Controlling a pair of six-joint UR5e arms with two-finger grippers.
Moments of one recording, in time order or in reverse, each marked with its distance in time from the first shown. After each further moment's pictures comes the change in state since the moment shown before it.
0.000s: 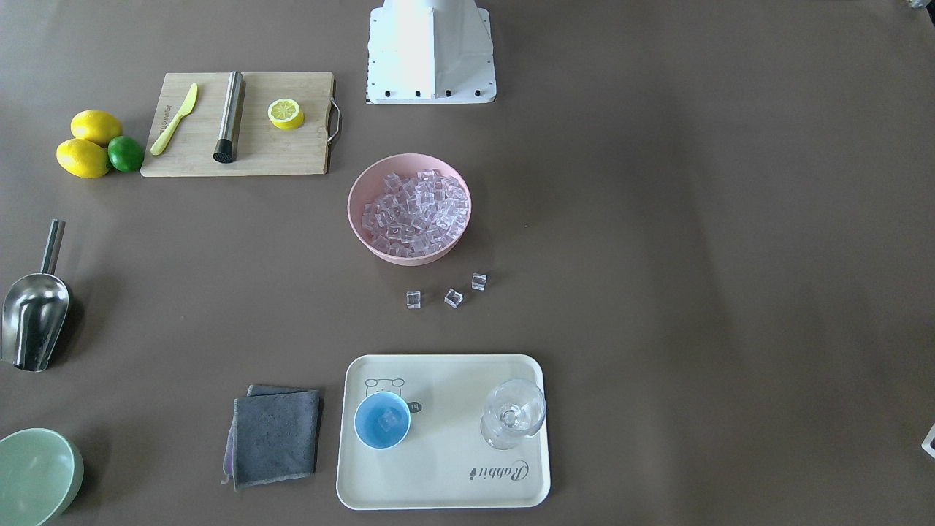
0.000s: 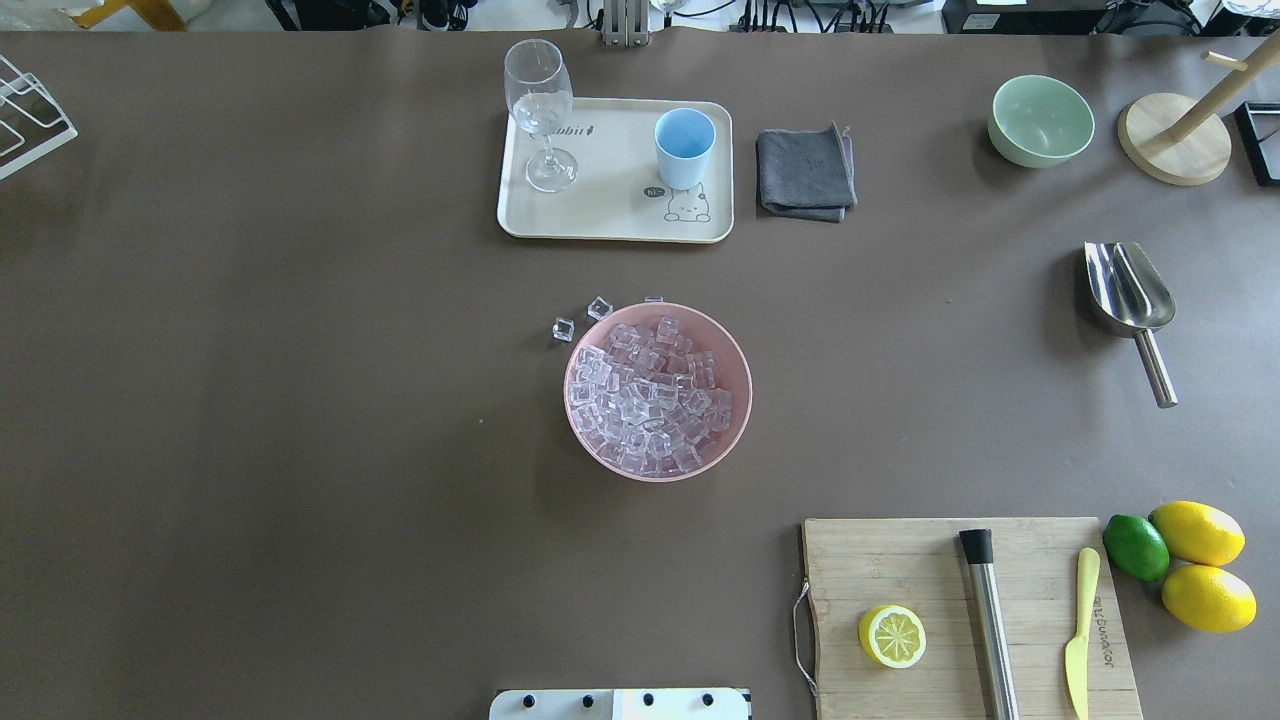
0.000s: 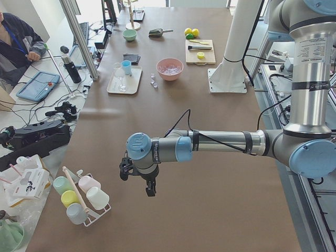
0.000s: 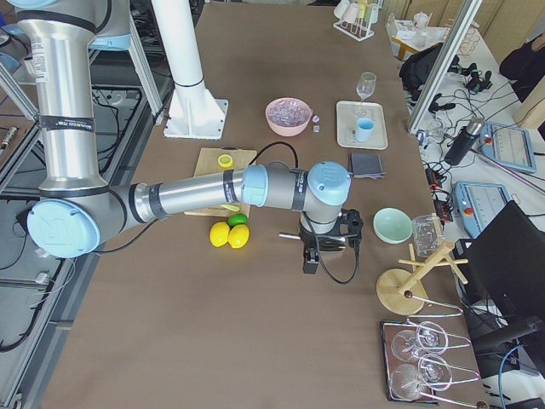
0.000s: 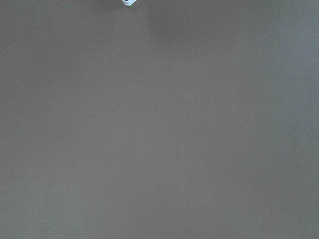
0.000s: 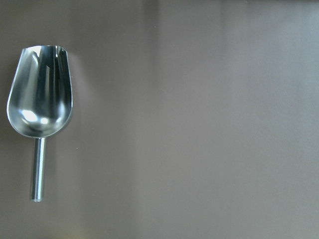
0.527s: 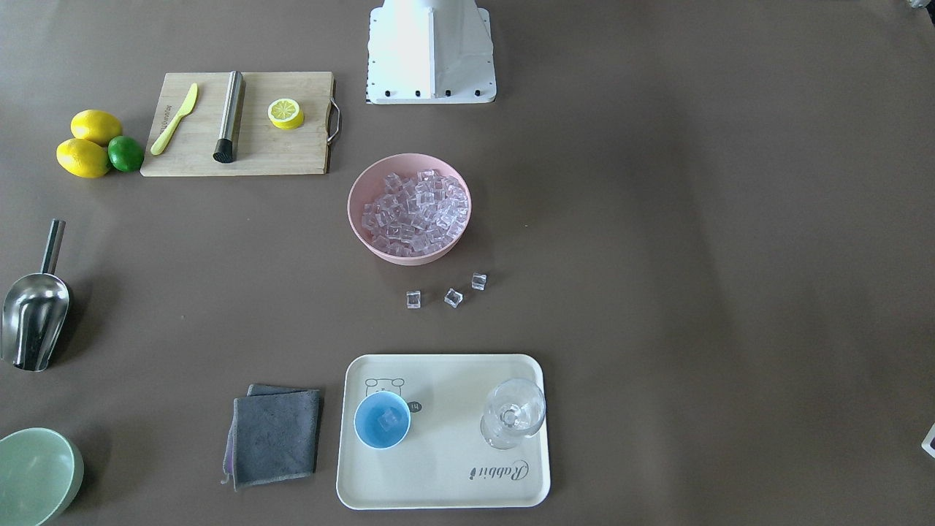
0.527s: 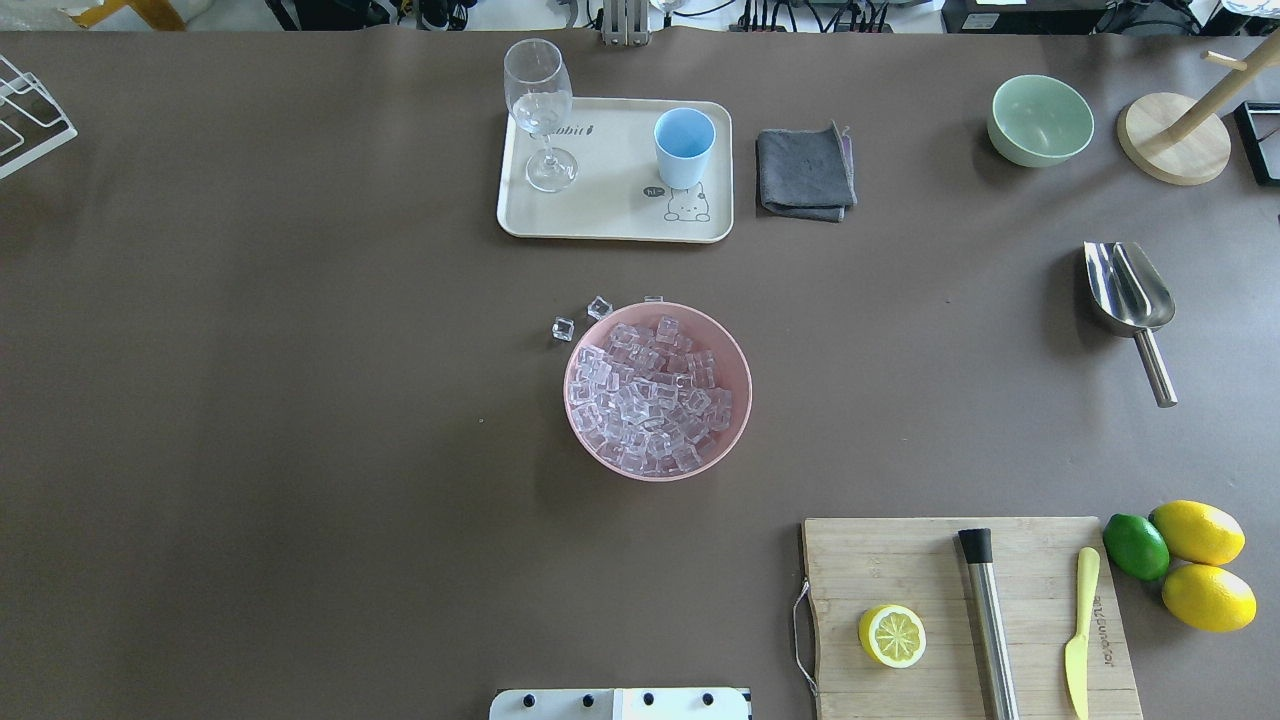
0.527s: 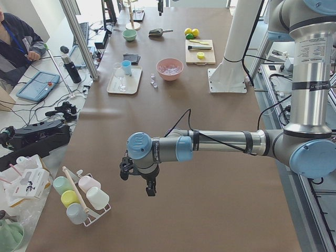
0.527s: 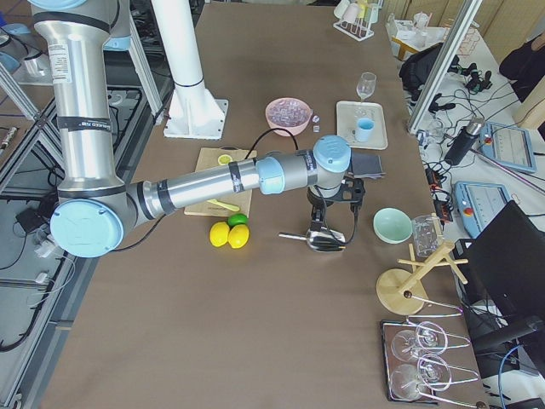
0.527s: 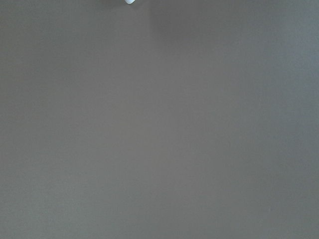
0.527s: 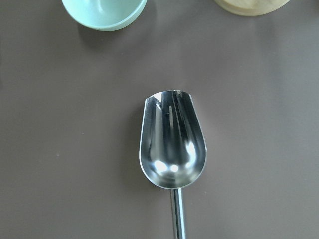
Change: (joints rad) left arm -0.001 0.004 0.002 0.000 0.001 0.004; right arm -0.195 0.024 0.093 0.281 0.125 0.571
